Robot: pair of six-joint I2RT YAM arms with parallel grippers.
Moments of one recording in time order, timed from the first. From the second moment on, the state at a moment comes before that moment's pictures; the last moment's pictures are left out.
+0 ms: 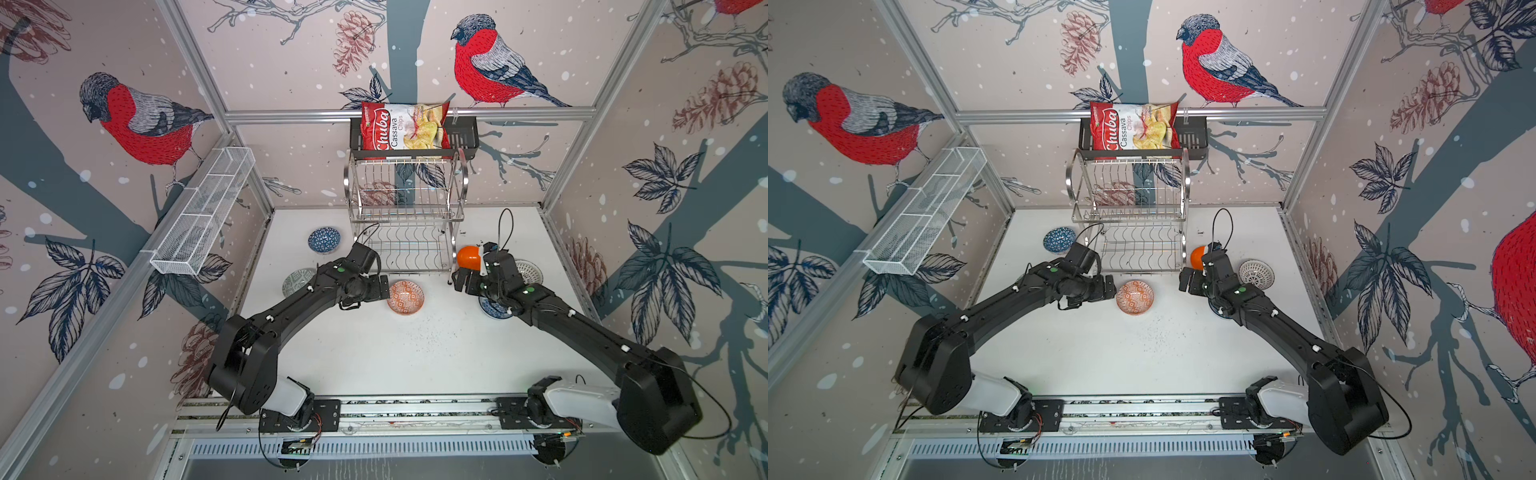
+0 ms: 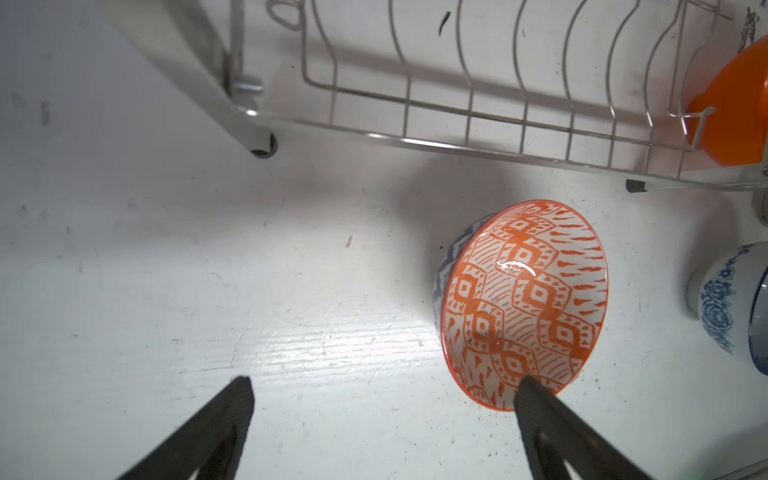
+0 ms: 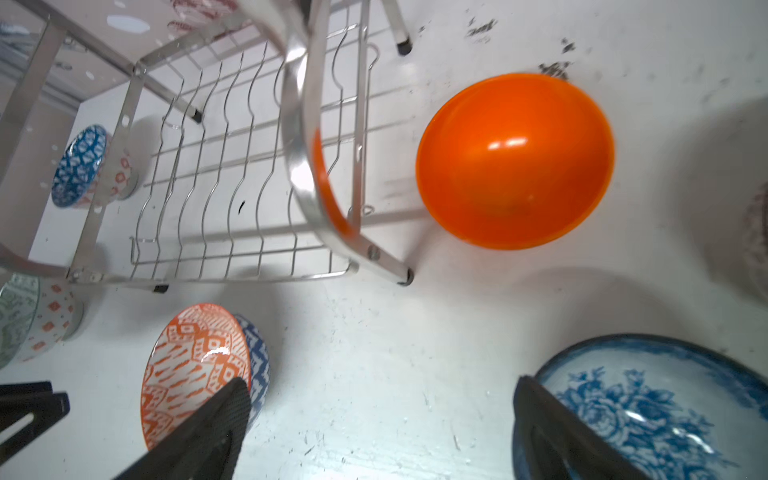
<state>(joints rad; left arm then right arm) -0.51 1.45 1.01 -0.66 0.10 -0.63 0.54 1.24 0.77 -0.29 0.04 0.52</state>
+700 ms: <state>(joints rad) -0.40 1.31 0.80 -0.51 0.26 -0.76 0.93 1.58 0.99 -0.24 0.15 0.47</state>
